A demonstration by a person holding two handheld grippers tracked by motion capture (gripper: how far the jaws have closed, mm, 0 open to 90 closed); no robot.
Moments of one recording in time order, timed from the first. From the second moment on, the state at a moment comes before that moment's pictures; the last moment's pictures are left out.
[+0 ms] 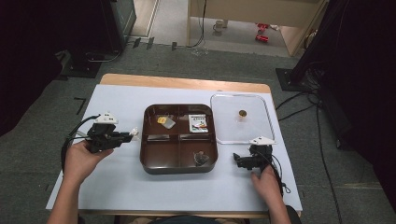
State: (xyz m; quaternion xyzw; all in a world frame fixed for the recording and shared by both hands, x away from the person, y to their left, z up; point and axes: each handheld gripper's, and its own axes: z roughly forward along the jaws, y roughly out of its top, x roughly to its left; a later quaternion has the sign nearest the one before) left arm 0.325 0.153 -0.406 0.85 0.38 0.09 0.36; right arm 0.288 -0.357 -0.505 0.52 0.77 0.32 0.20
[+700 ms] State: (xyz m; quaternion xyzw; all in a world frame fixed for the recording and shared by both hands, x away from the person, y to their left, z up) left arm 0.352 0.151 -0.446 0.86 0.40 0.08 0.31; right arm 0.288 -0.357 -0.505 0.52 0.77 0.32 0.20
